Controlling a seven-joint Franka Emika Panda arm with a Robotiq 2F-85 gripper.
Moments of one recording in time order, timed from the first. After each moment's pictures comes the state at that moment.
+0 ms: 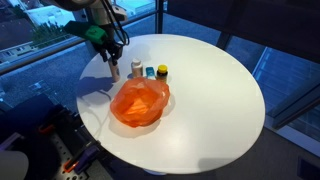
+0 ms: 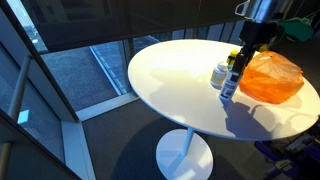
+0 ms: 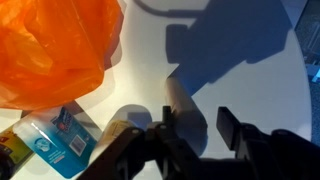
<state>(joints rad) 0.09 0.12 0.11 -2.47 0.06 2.55 -0.10</state>
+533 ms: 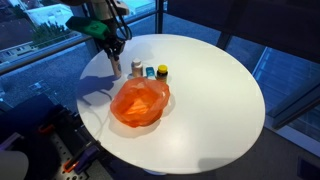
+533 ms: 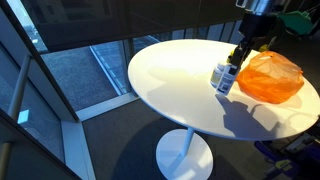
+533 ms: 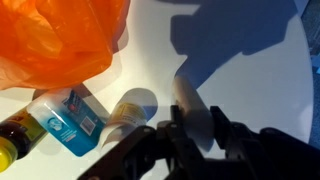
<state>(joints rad) 0.09 0.10 0.10 -2.46 0.05 2.57 -0.10</state>
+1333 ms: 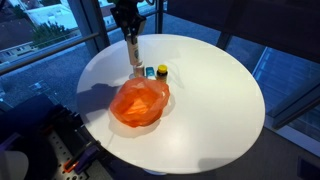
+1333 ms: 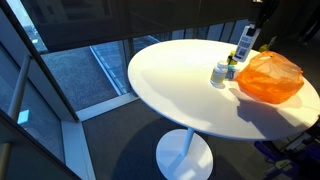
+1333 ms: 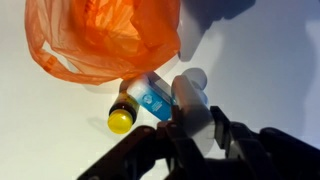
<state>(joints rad) 0.01 -0.02 0.00 -2.30 0.01 2.27 -0.03</state>
